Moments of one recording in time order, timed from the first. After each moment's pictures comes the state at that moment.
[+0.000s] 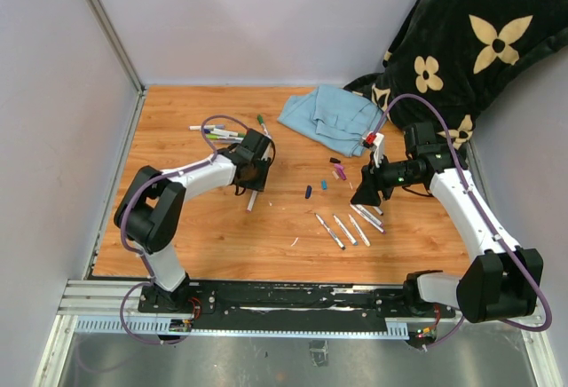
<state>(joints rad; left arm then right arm) -0.55 1.72 1.05 -0.39 -0.16 -0.27 0.14 1.25 1.03 -0.90 -0.88 -0.56</state>
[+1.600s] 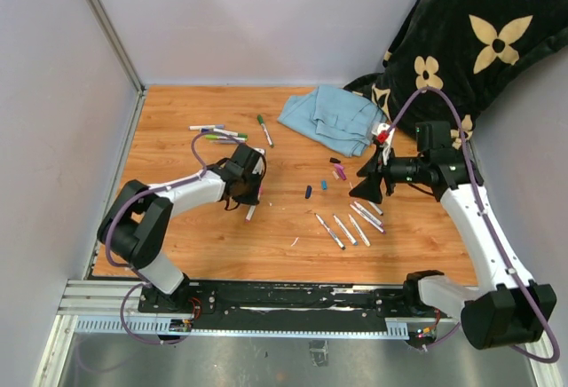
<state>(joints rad) -0.55 1.62 0.89 -0.33 -0.05 -0.31 0.14 1.12 1.04 -0.83 -0.96 -0.57</state>
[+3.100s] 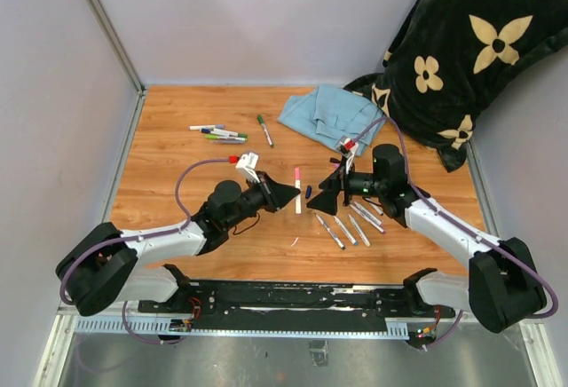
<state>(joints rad) -0.78 1.23 0.41 0.74 0.06 -0.82 0.42 1.21 0.63 0.15 -0.85 0.15</state>
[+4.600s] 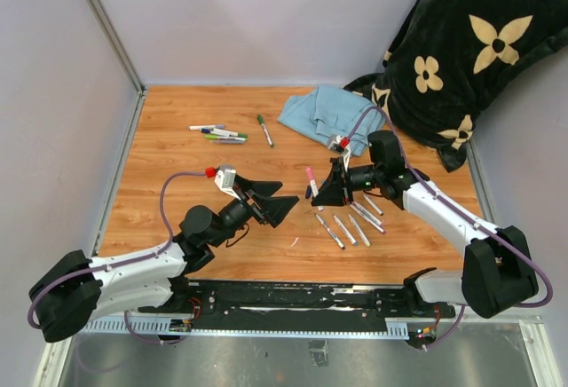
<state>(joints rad) -0.91 0.97 0.25 0.96 -0.07 -0.64 0.41 1.30 0.81 -0.12 -1.12 -0.07</state>
